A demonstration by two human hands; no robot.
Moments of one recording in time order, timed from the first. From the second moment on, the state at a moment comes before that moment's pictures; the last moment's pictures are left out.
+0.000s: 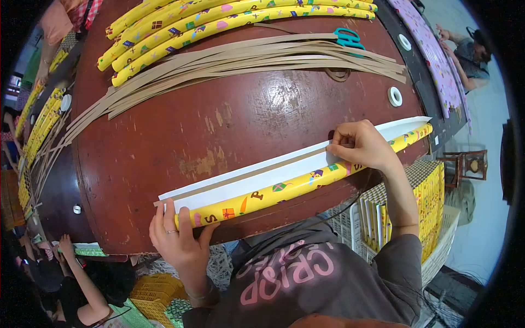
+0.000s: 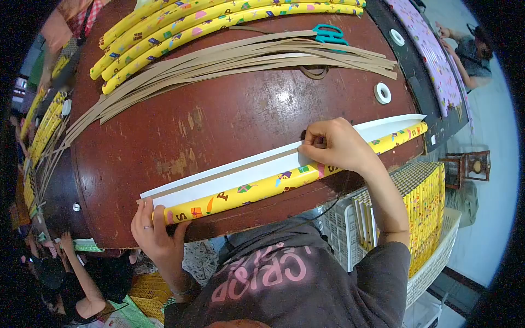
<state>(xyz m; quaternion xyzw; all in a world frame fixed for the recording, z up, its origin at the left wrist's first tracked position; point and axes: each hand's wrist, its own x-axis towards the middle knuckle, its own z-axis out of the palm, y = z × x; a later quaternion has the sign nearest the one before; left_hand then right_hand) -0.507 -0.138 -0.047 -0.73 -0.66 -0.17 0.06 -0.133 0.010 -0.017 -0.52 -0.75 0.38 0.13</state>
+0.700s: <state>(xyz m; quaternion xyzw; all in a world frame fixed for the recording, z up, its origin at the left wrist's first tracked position) -0.501 -0.145 -0.034 -0.70 -0.70 -0.08 0.09 -0.134 0.010 -0.034 -0.47 -0.81 0.28 0.18</state>
